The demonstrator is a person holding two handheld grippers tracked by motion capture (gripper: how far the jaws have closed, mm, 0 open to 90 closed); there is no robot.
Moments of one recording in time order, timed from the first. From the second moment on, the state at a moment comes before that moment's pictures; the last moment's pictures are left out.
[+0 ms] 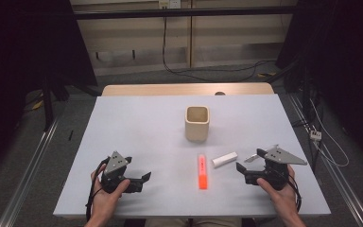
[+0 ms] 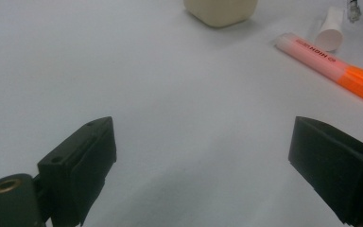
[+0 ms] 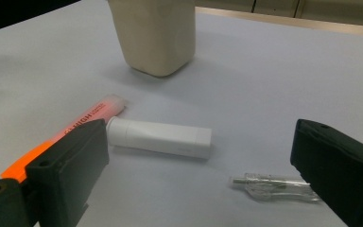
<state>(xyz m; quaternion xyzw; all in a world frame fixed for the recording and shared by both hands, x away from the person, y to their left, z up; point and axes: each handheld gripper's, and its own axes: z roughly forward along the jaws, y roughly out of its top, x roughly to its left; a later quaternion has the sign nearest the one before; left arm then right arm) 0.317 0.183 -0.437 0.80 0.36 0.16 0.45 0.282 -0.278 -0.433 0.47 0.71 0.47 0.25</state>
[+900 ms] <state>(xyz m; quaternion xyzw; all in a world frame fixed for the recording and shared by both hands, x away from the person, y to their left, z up) 0.313 0.175 -0.434 0.82 0.34 0.16 0.44 0.299 -0.333 -0.435 0.53 0.69 0.43 0.24</state>
